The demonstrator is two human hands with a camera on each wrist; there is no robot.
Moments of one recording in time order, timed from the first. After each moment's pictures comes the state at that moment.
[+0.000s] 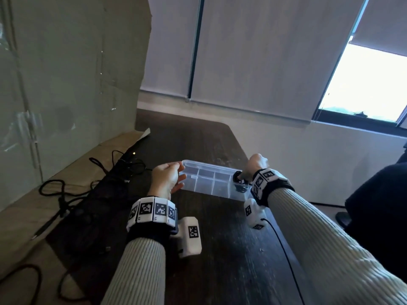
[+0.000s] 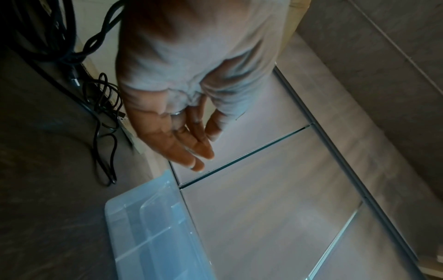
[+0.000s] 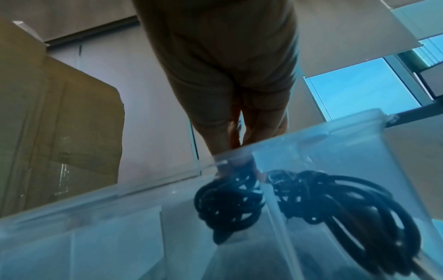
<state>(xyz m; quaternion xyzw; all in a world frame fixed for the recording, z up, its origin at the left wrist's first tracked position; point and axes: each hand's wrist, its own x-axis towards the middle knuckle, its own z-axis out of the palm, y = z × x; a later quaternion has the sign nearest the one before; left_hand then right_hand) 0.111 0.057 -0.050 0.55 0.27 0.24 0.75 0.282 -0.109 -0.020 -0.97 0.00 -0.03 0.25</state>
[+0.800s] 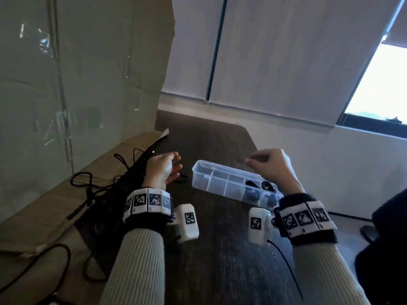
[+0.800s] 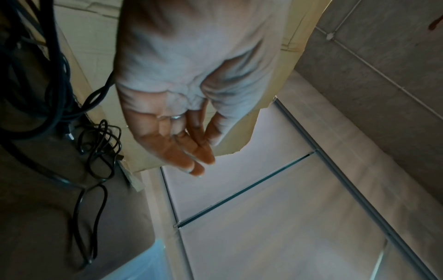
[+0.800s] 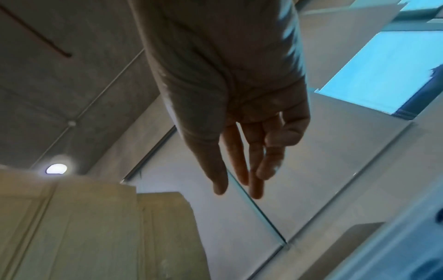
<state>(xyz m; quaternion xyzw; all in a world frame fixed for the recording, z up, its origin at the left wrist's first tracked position) 0.089 0.097 -0.040 0.52 0.28 0.28 0.75 0.212 -0.128 0.004 -0.87 -0.24 -0.12 0.41</state>
